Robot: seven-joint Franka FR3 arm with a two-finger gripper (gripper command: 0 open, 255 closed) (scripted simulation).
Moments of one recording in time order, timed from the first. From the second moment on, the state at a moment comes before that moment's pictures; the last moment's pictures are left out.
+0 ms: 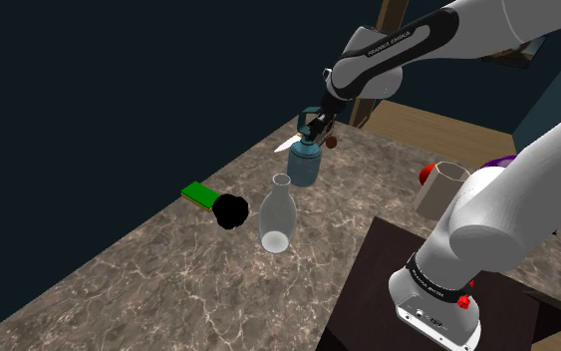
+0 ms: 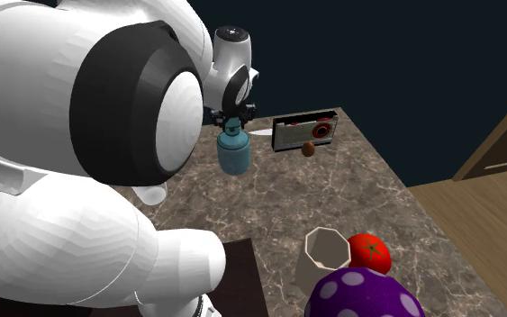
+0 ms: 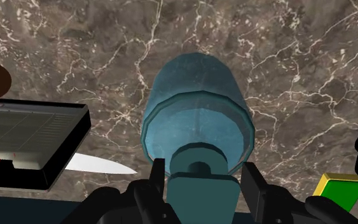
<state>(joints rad) 0.13 -0.26 -0.36 -2.53 0.09 2.55 -0.57</state>
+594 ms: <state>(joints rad) 0.12 -0.26 -0.35 -2.52 0.08 2.54 -0.57</state>
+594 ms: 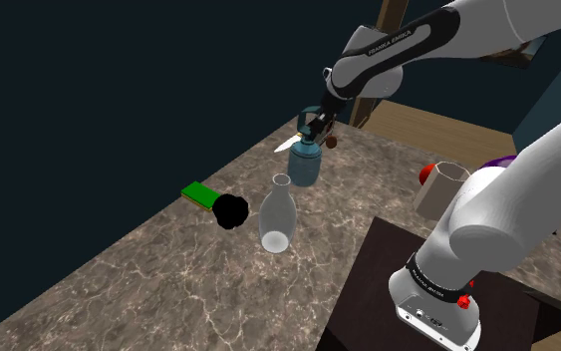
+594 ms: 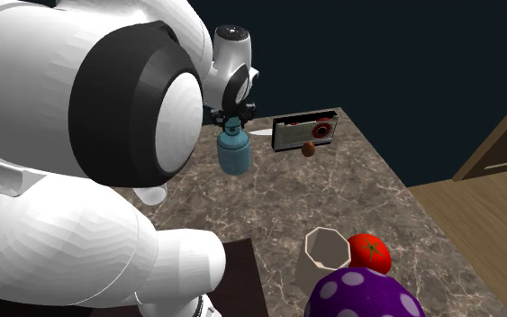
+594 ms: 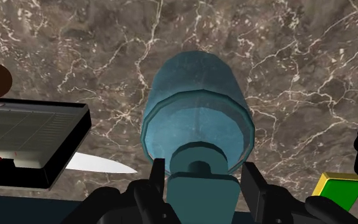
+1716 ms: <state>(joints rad) 0.10 -0.37 -0.32 -2.39 0.03 2.30 -0.50</state>
